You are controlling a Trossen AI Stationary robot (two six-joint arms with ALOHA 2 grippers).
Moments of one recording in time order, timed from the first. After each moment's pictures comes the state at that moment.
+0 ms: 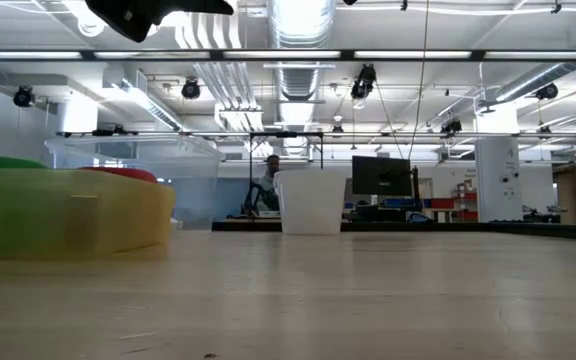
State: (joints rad) left arm -0.43 1.37 1.00 -0.10 -0.42 -1.65; right arm 0.40 1.78 1.53 -0.43 0.50 0.32
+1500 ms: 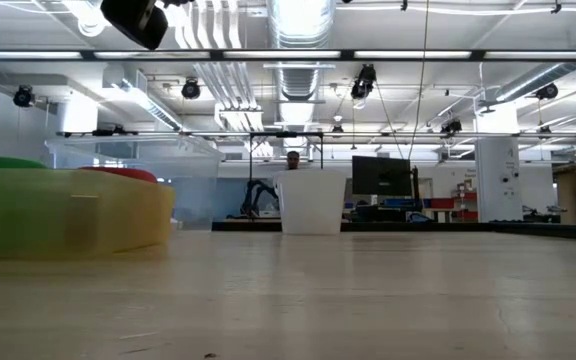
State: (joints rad) left arm -0.40 1.41 1.00 -0.04 -0.39 -1.62; right arm 0.40 1.78 1.53 -0.39 0.50 0.33
